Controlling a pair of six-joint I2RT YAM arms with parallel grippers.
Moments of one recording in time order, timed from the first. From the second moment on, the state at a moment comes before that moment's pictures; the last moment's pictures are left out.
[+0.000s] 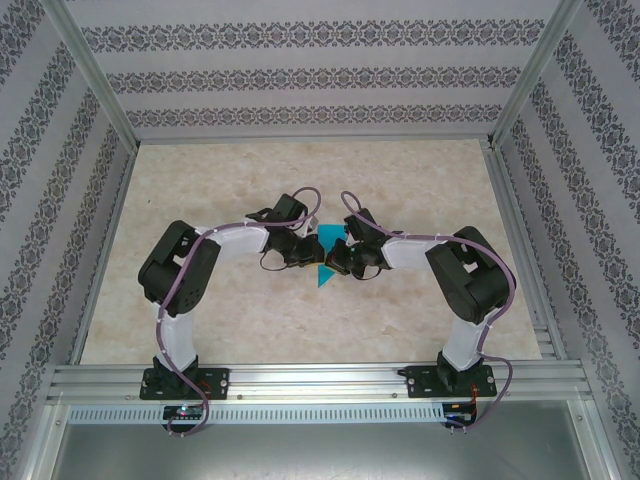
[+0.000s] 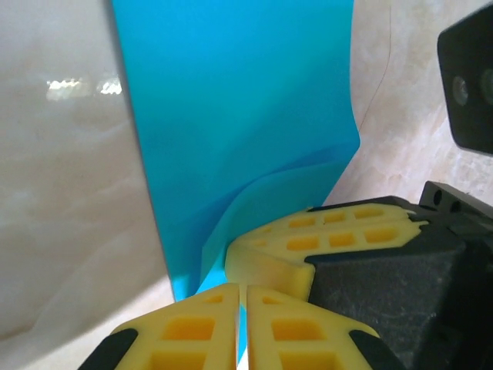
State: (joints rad) left arm -0.58 1.94 1.17 -0.31 0.57 -0.69; right arm 0.57 1.82 0.89 -0.09 -0.42 0.91
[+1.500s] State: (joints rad) left arm -0.59 1.99 1.22 -0.32 0.41 -0.68; right arm 0.45 1.78 0.76 0.08 -0.52 0.84
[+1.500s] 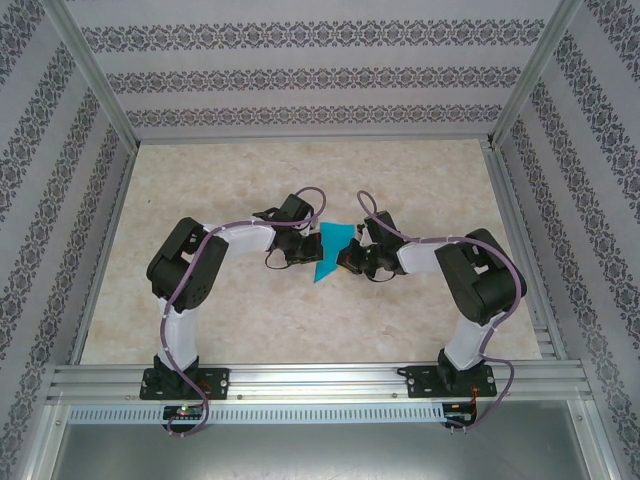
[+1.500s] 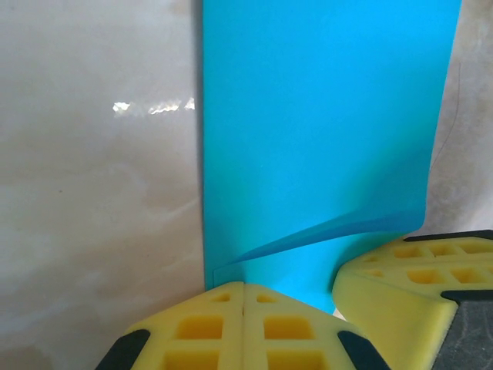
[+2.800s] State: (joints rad) left arm -0.59 1.99 1.22 -0.33 0.40 -0.66; right arm 0.37 1.81 0.85 -0.01 -0.44 0.85
